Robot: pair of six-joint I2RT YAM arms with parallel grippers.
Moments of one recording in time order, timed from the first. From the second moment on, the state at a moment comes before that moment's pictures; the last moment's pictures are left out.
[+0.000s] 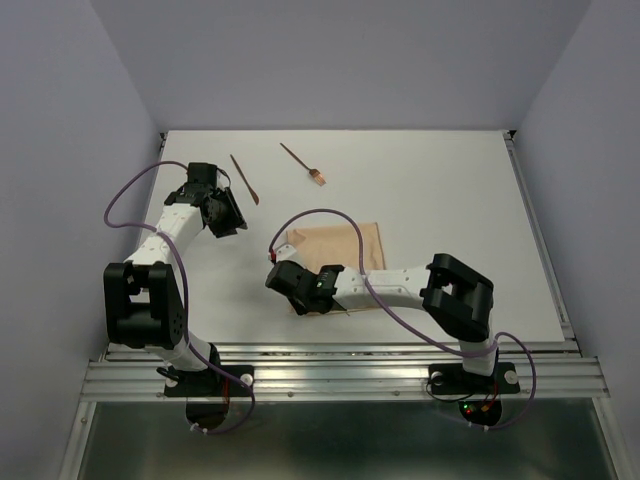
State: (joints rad) left arm -0.06 1.53 1.11 -0.59 0.12 -0.48; right arm 1.22 1.95 1.35 -0.44 0.38 0.48
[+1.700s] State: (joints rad) left arm -0.06 1.53 1.11 -0.59 0.14 -0.47; right arm 0.71 1.81 1.26 -0.33 0.33 0.52
